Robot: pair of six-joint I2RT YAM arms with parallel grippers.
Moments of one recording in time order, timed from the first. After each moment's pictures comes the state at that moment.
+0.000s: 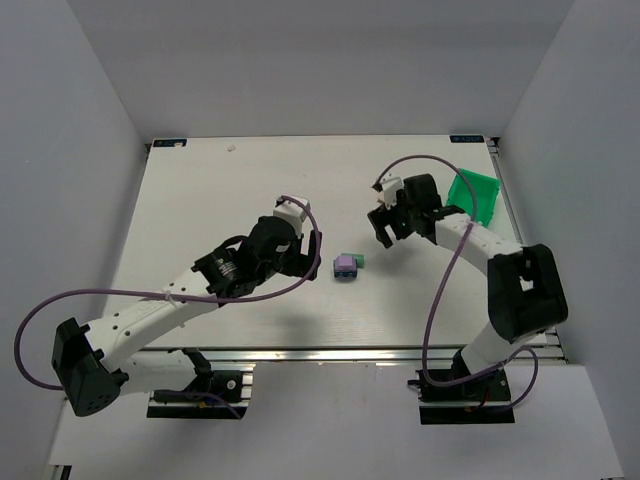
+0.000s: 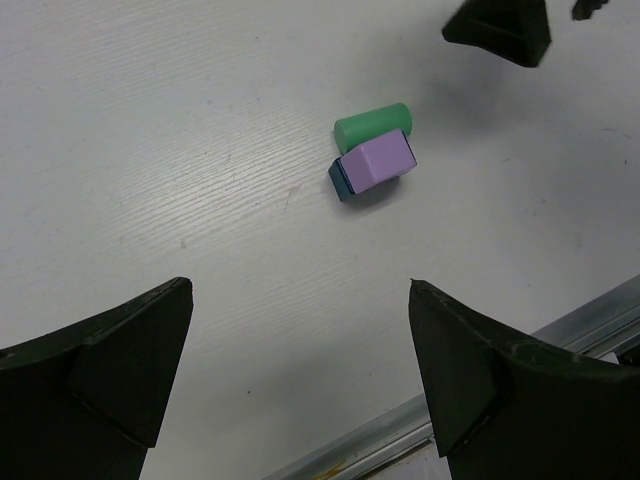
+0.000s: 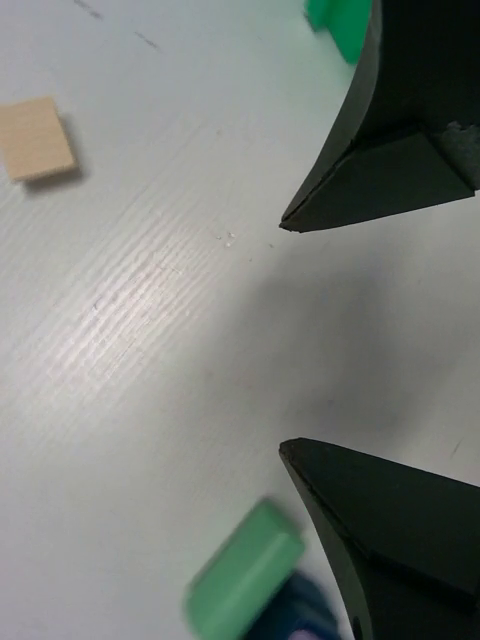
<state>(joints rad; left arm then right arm) -0.89 1.15 1.00 -0.46 -0.29 -0.38 0.37 1.65 1.07 -0.24 -0.15 -0.25</state>
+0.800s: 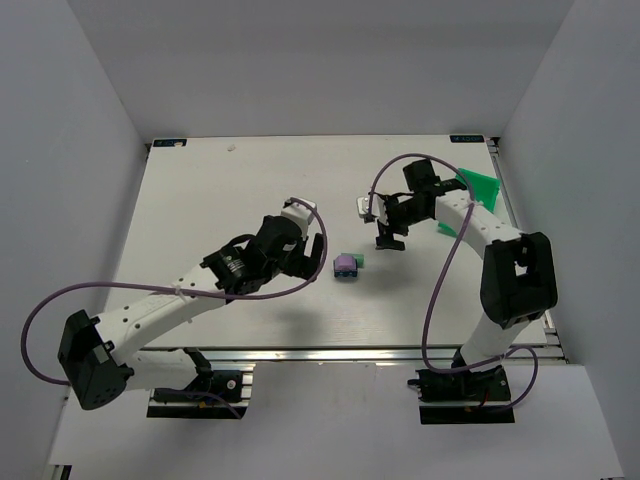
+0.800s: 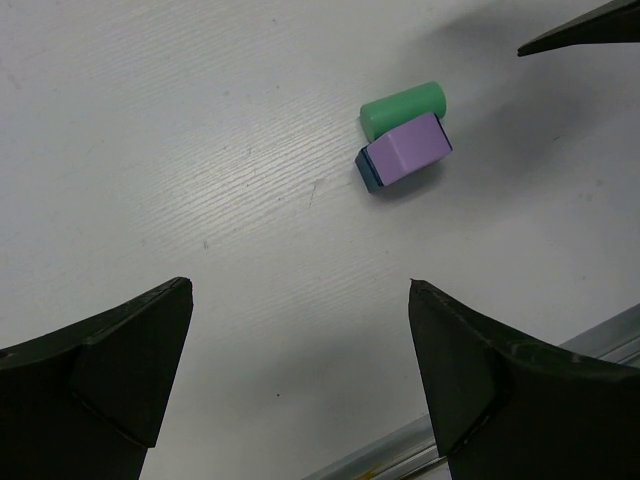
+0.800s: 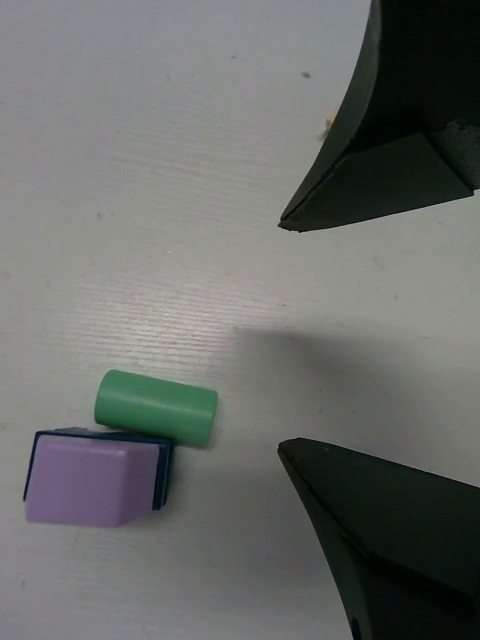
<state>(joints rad) -0.89 1.19 0.99 -0.46 -0.31 -0.30 0.33 1.72 1.29 -0.72 -0.70 -1.37</state>
